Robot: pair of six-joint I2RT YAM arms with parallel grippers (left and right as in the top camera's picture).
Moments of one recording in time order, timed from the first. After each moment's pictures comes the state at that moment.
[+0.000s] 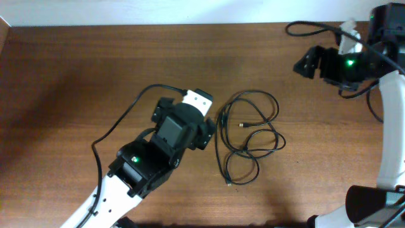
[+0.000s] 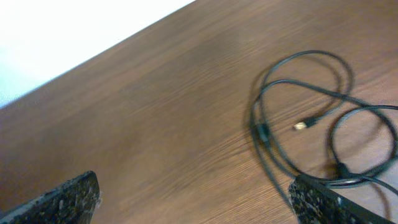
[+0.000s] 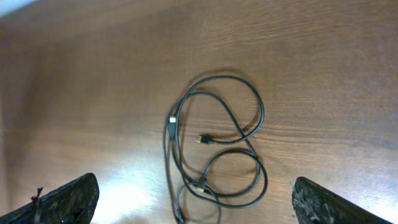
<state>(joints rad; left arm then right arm) -0.71 1.15 1.12 -0.69 -0.38 -0.01 -0.12 1.72 1.95 -1.41 -0.46 0.09</state>
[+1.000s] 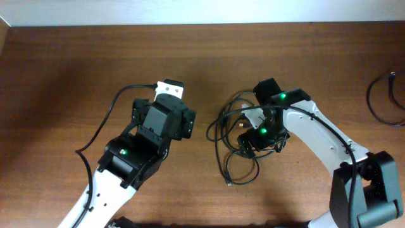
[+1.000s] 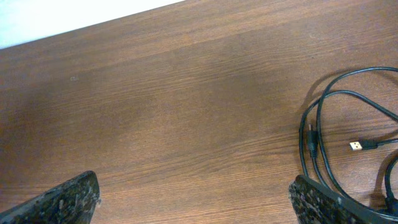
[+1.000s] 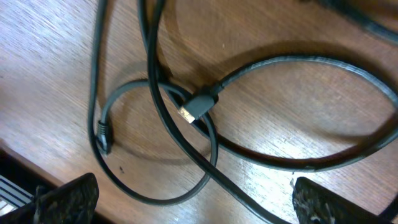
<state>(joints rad) -0.57 1.15 1.12 -0.75 -0.42 -0.16 0.35 1.72 1.18 -1.07 -0.26 -0.17</state>
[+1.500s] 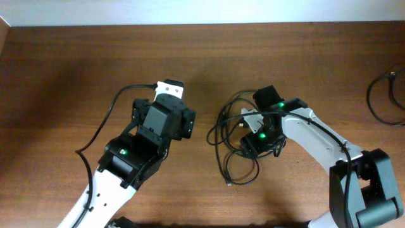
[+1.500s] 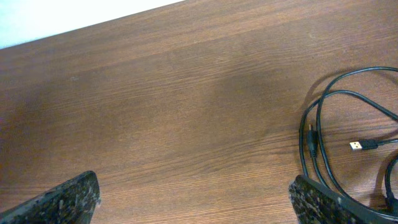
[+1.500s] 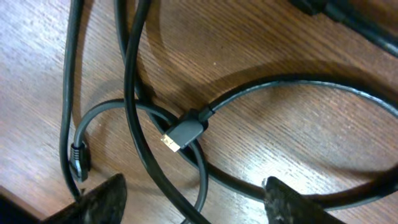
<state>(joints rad) -0.57 1.15 1.12 -0.75 -0.42 -0.16 0.35 1.72 1.07 -0.91 -0.26 -0.17</state>
